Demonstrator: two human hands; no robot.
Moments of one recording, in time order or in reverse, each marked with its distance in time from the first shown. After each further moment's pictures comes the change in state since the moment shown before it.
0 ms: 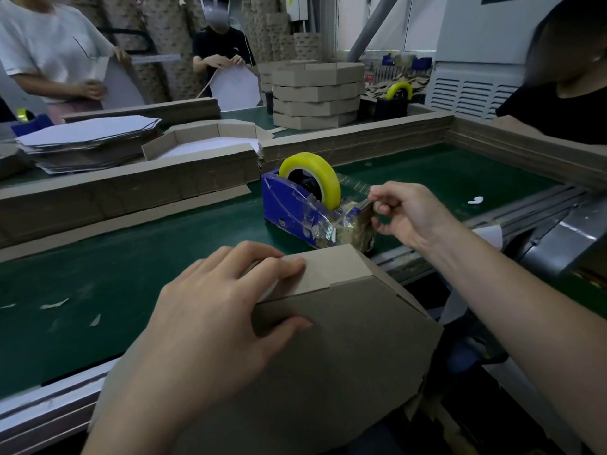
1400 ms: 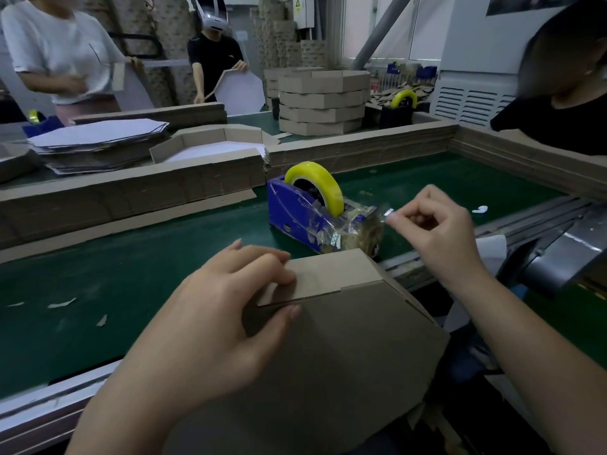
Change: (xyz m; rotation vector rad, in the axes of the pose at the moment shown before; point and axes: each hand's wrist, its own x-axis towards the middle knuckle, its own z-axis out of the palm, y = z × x) left_hand 0.001 -0.008 -0.011 -0.387 -0.064 -0.025; right_hand -0.053 0.005 -0.009 -0.724 0.175 -0.666
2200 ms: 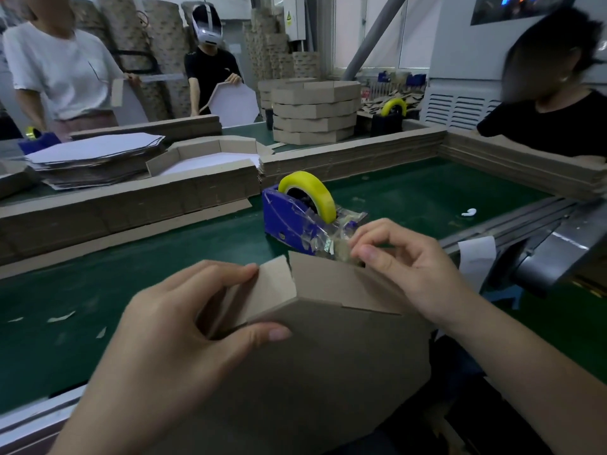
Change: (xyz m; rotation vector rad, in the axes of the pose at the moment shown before) left_hand -0.017 0.003 -0.014 -0.046 0.186 -0.096; right_hand -0.036 -0.046 -0.001 0.364 -0.377 -0.018
